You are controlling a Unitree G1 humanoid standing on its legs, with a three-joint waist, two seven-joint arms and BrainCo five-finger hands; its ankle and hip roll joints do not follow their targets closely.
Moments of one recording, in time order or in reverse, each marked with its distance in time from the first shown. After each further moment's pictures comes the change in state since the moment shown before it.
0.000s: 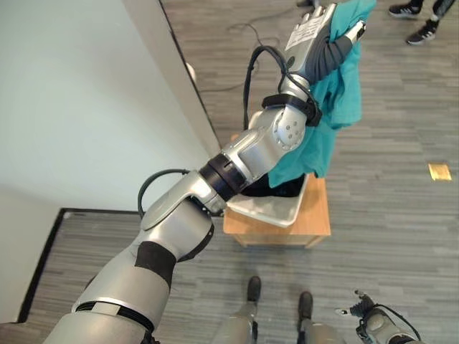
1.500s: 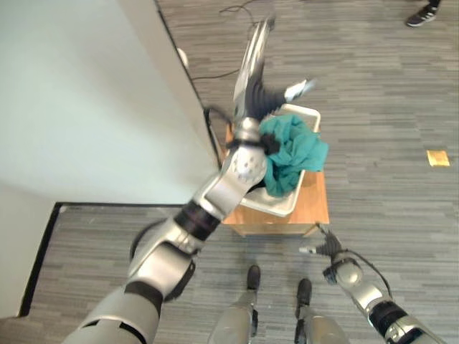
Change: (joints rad) left arm 0.669 0.081 0.259 -0.403 -0.020 -0.041 0.064; right arm -0.154 -0.034 0.061 -0.610 0.038 -0.054 -0.078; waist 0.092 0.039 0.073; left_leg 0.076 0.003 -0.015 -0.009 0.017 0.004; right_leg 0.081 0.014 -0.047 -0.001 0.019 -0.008
